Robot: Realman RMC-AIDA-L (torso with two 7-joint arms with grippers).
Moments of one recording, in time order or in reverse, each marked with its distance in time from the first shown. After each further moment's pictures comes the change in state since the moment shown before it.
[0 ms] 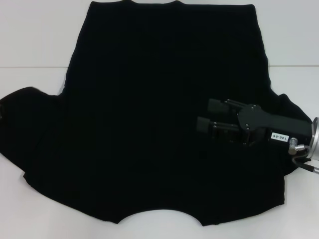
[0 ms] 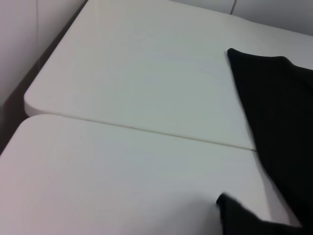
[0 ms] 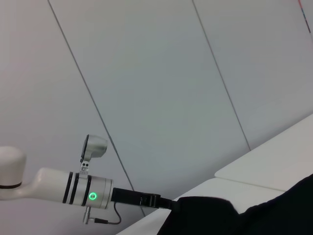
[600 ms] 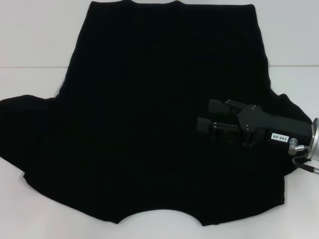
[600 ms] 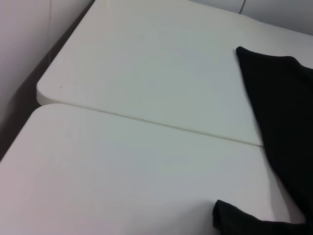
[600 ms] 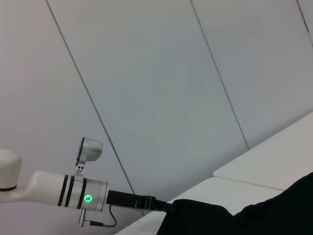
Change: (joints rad) left arm 0.015 -0.002 -0.023 0.003 -0.001 0.015 -0.007; right arm -0.002 0.000 0.000 0.002 0.000 0.004 0.000
